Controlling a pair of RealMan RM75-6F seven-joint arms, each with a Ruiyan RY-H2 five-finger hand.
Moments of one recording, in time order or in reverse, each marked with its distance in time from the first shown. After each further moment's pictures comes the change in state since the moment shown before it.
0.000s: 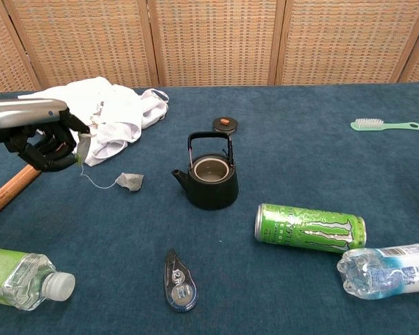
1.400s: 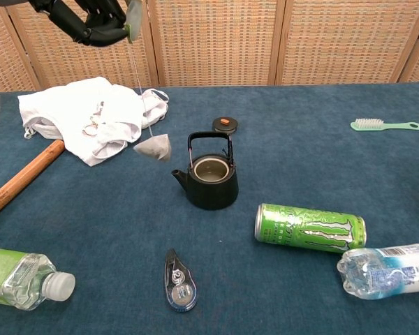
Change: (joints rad) left arm -0.152 0.202 -0.179 -0.228 0.039 0.004 -0.183; right arm -0.078 -0.081 -0.008 0.078 -0.126 0.143 0.092
